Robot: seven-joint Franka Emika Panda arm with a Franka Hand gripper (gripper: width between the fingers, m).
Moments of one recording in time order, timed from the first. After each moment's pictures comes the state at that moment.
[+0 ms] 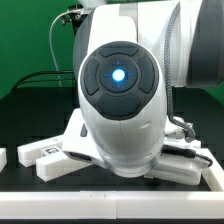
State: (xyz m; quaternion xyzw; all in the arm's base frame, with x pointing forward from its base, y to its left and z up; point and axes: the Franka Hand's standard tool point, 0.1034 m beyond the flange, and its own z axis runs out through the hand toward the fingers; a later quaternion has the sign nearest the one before) arm 0.579 0.013 0.006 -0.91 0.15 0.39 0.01
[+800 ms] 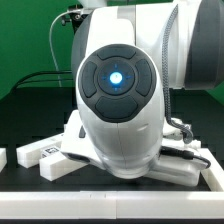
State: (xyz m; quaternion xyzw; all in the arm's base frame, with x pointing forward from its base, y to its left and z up) arm 0.579 0.012 0.005 -0.91 0.15 0.39 0.01
